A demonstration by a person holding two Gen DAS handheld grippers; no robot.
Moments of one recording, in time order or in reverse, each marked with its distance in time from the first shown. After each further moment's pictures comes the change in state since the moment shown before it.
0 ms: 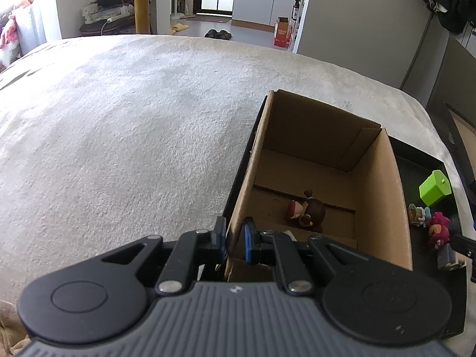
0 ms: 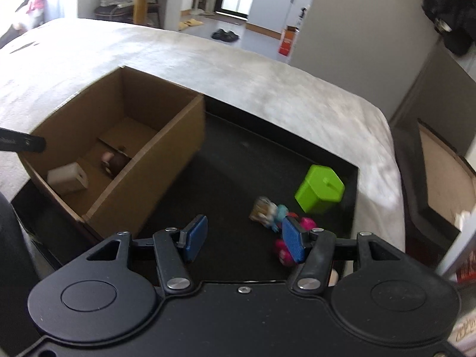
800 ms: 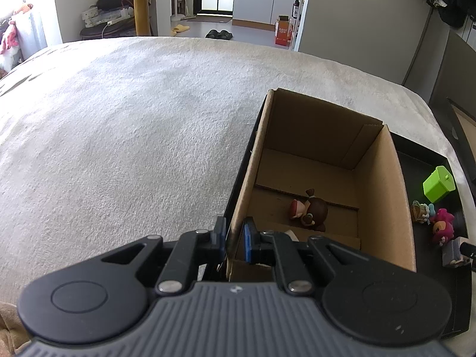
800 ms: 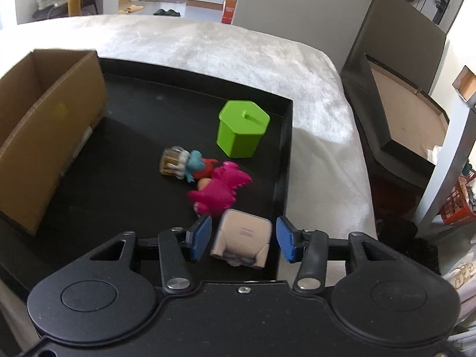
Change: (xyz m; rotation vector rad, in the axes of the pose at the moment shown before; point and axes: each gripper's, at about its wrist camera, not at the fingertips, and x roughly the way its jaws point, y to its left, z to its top) left arm 0.001 -0.004 0.000 0.018 0.001 0.019; right arm 0.042 -0.062 -0.048 0.159 0.101 -0.138
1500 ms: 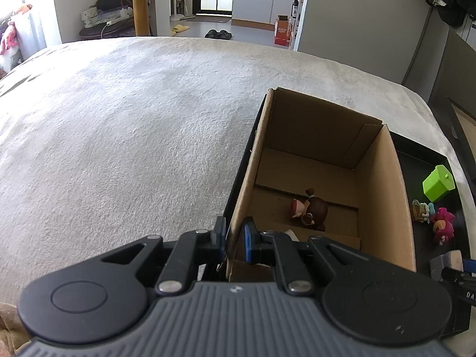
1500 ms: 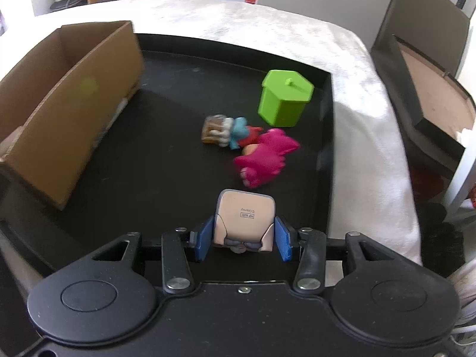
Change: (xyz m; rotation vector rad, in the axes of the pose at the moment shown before) left arm 0.001 0.002 -0.001 0.003 0.000 0.000; right arm -0.002 0.024 -0.017 -0.006 0.059 0.130
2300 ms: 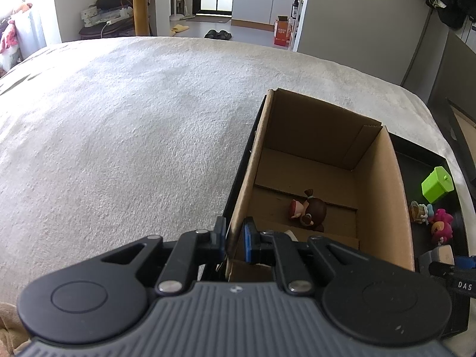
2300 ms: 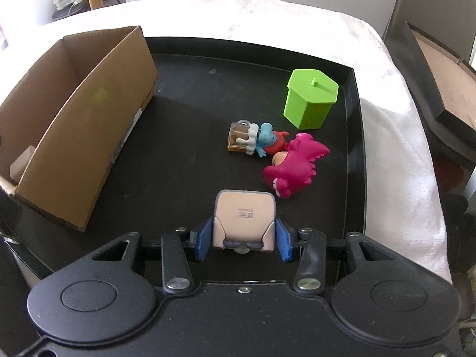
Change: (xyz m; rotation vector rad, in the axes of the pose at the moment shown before) left arm -0.001 -0.001 0.000 -0.002 -0.001 -0.004; right arm 0.008 0.009 0.018 0.057 0.026 0.066
